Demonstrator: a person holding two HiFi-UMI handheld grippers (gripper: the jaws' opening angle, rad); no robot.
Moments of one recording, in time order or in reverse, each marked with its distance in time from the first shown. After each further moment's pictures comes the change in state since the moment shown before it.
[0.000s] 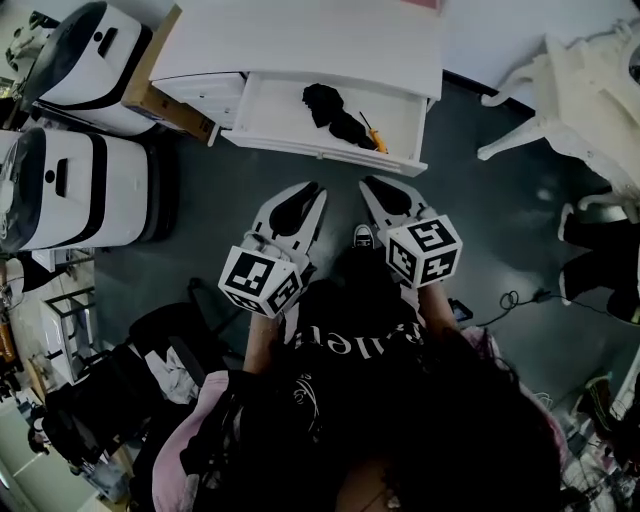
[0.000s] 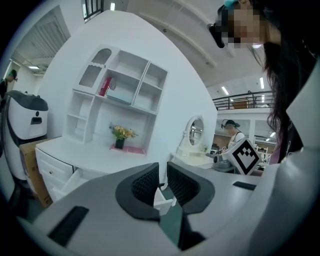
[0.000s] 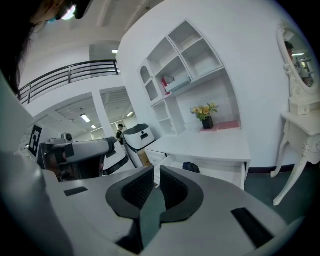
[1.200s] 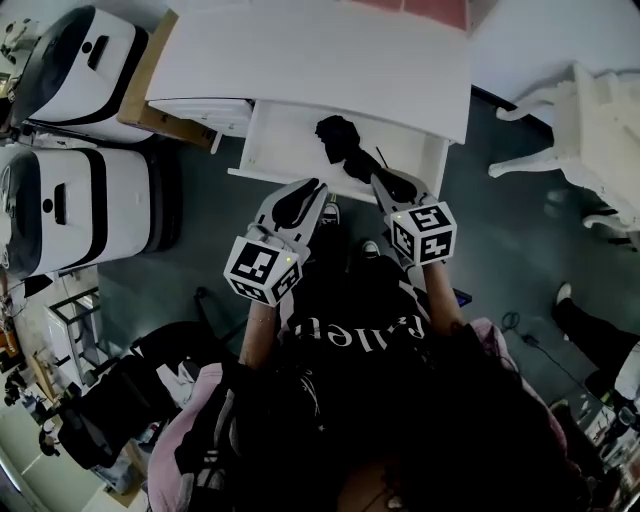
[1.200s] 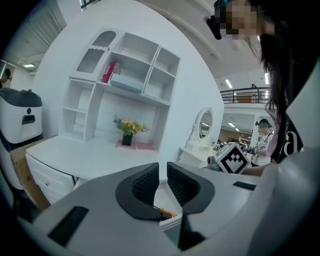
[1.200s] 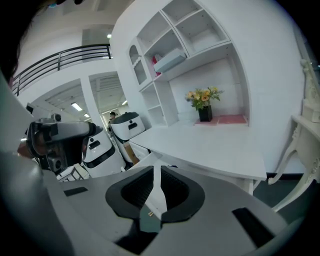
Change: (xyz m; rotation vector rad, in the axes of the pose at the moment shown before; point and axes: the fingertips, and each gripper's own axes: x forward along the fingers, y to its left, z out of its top) left arm 0.113 0.146 0.006 0.008 0.089 0.003; right arm 0.162 -0.118 0.023 -0.035 0.135 -0.053
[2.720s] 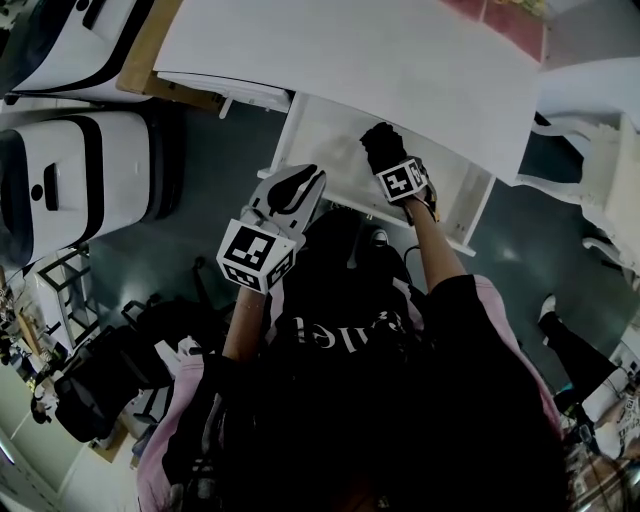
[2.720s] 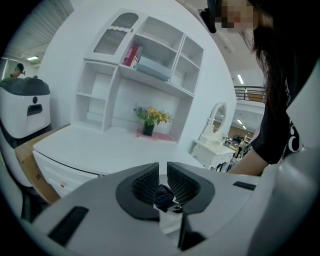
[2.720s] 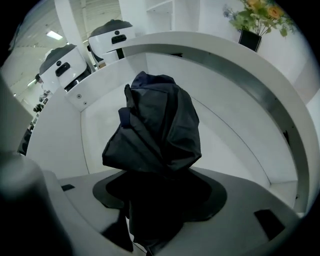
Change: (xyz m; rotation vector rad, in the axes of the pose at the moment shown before) left arm 0.020 0.182 -0.023 -0.061 0.128 0.053; right arm 0.258 -0.094 -0.160 -0.262 0.750 -0.126
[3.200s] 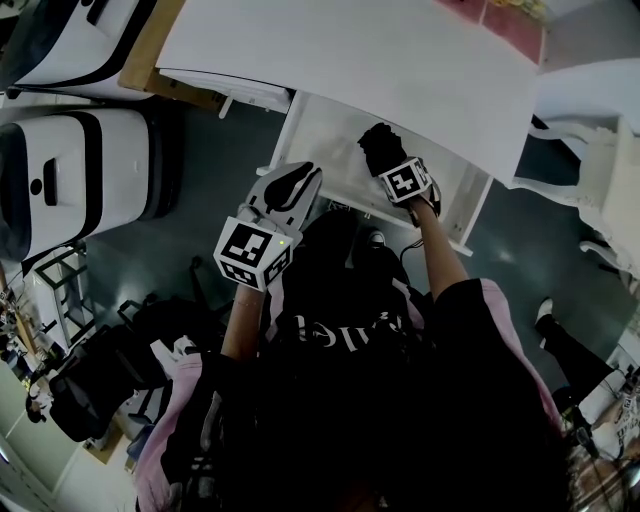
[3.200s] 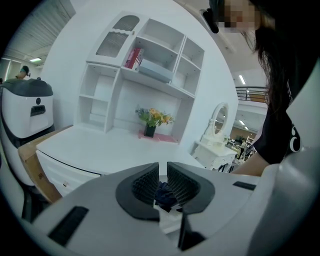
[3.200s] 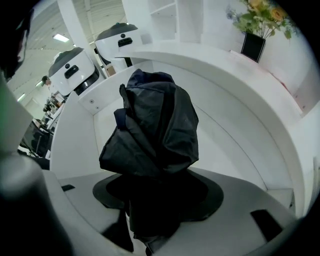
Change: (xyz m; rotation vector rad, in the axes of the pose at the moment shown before) left arm -0.006 0.002 0.000 -0.004 -0.019 0.025; right arm -0.024 0.005 0.003 -0.027 0.004 0.060
